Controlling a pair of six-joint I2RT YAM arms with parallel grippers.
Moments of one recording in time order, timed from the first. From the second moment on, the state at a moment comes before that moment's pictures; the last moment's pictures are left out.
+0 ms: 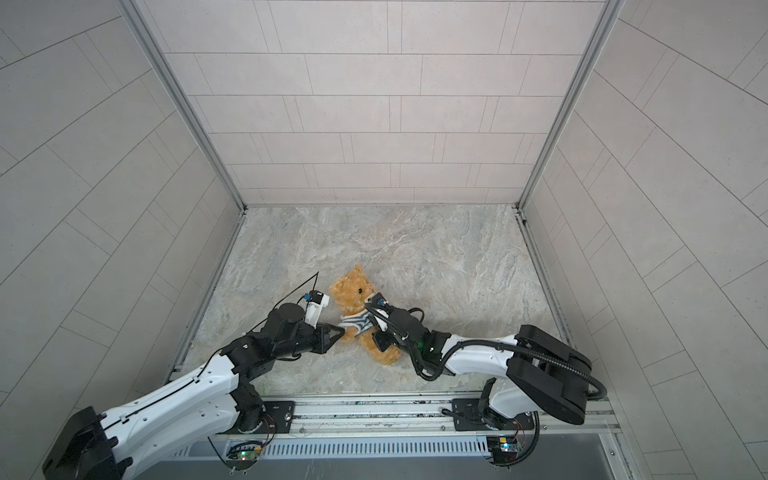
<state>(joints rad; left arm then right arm) -0.71 0.82 0.37 -0.19 0.25 -0.67 0.98 1.35 0.45 0.45 0.19 0.19</state>
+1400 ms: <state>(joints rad) -0.89 0.86 0.33 -0.11 0.04 -0.86 1.08 1.49 0.49 0.59 0.32 0.27</state>
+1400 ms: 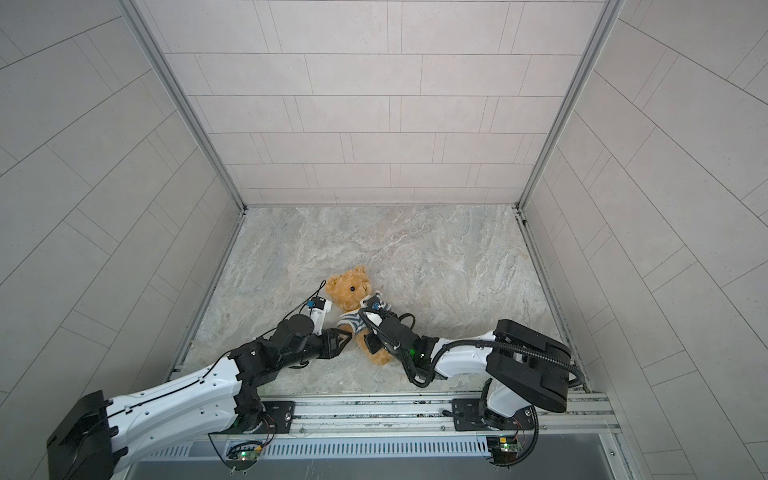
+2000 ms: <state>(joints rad) -0.89 0.80 0.30 -0.13 -0.04 -0.83 1.10 1.41 0.43 0.55 0.39 0.27</state>
